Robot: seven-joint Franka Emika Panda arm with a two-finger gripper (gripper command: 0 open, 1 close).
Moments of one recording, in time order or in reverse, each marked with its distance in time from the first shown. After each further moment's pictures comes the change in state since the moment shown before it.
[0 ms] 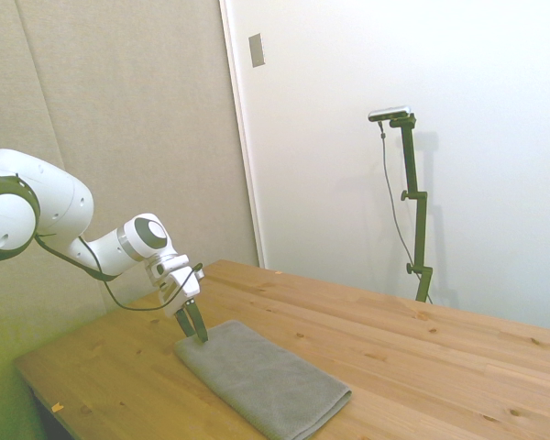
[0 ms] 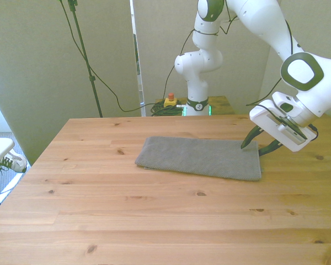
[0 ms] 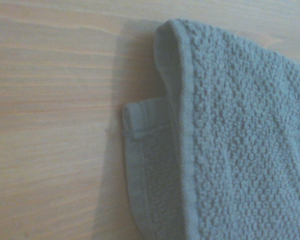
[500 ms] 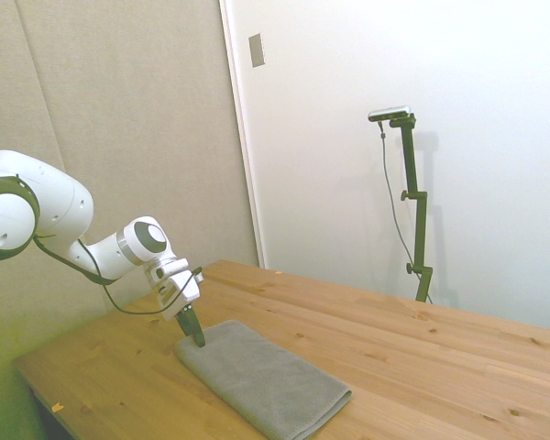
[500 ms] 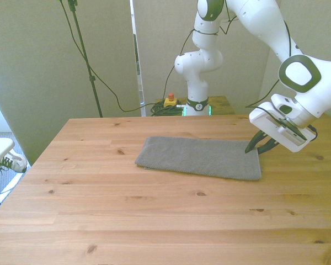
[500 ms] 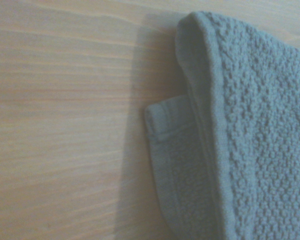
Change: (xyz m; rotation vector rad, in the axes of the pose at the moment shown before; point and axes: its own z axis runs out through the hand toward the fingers) arm -0.007 0.002 0.003 0.043 -0.008 -0.026
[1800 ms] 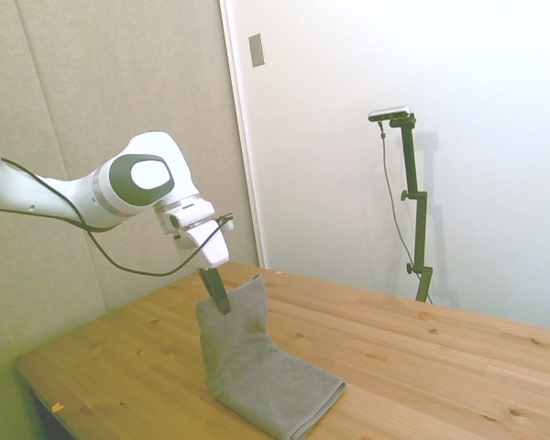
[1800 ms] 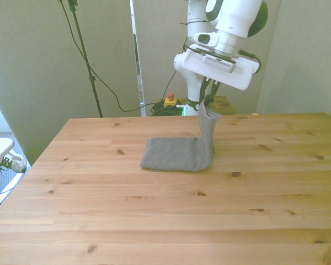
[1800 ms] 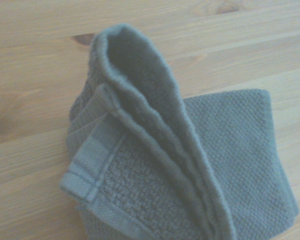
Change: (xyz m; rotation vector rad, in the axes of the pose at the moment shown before) arm 0.194 0.235 -0.022 0.255 -0.183 0.234
